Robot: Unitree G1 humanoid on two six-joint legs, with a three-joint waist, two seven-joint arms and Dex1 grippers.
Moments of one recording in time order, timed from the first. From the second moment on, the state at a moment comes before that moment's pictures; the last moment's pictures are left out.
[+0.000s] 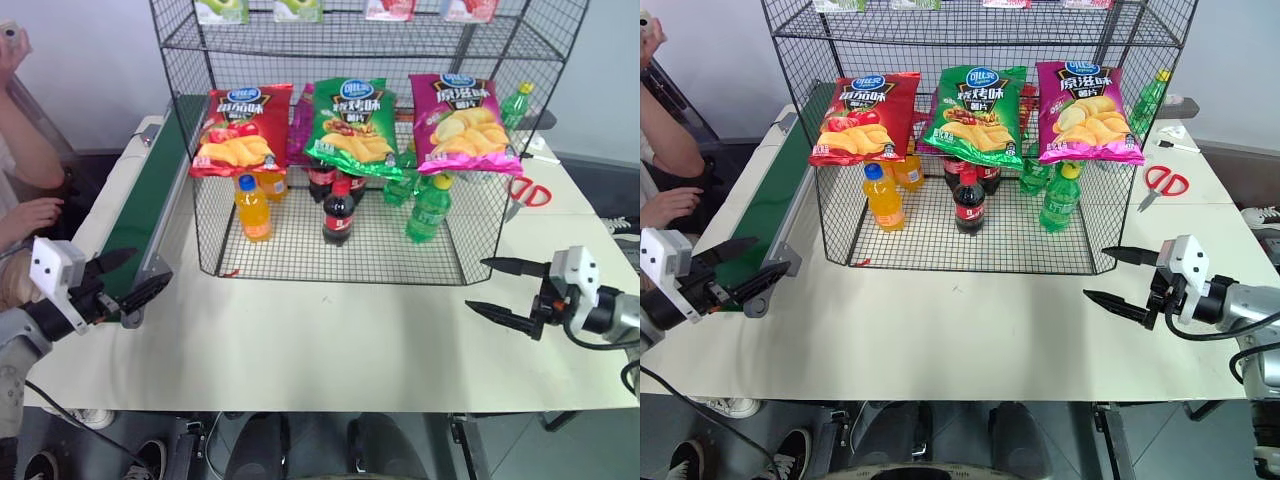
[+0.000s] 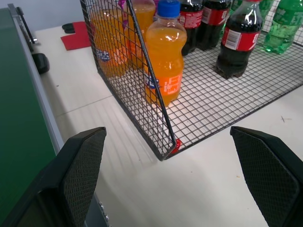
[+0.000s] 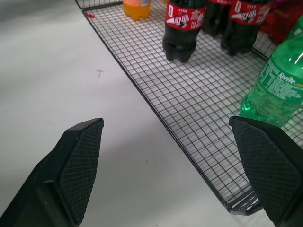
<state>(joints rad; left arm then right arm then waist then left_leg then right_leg) 0.08 0.78 0.51 -0.09 -0.58 0.34 -0.93 -0.04 -0.86 -0.32 0.11 0.48 0.03 1.27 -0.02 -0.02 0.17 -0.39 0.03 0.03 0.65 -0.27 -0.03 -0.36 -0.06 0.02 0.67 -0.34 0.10</state>
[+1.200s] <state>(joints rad) 0.06 0.77 0.48 -0.07 -0.56 0.31 -0.96 -0.10 -0.83 -0.29 0.18 0.42 -0.07 1.24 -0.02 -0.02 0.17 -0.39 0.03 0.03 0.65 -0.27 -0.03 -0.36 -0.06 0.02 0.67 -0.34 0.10</state>
